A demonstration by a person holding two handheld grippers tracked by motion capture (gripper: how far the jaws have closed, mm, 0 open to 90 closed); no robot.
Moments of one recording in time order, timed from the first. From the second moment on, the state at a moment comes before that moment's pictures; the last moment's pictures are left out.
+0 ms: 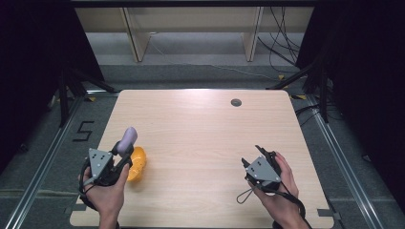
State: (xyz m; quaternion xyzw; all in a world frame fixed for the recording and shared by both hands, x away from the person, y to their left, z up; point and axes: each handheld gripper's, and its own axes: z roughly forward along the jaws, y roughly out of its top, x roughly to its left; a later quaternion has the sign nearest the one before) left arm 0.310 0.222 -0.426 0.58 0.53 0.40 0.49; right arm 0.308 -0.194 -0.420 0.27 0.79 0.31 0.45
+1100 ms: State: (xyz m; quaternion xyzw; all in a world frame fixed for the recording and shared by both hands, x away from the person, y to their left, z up) left arm 0.322 0.221 -0.461 0.59 0.56 0.40 0.43; right arm 0.307 -0.192 -0.421 0.27 0.80 0.31 0.44
